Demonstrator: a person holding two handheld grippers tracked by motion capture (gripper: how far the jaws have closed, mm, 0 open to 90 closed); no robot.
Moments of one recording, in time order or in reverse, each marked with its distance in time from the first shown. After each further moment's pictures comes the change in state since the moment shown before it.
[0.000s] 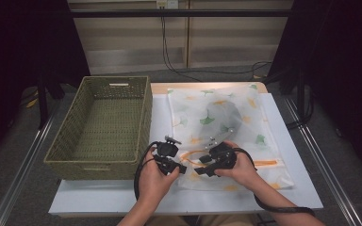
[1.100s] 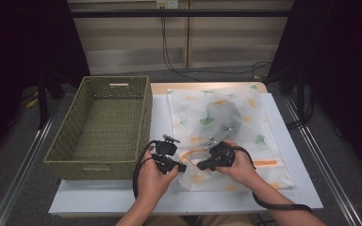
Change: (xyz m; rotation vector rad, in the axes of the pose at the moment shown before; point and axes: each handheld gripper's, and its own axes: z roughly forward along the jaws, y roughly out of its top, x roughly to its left) left arm 0.001 0.001 -0.003 -0.019 -0.007 -0.003; right arm -0.004 0.002 -0.002 0.029 0.033 -0.035
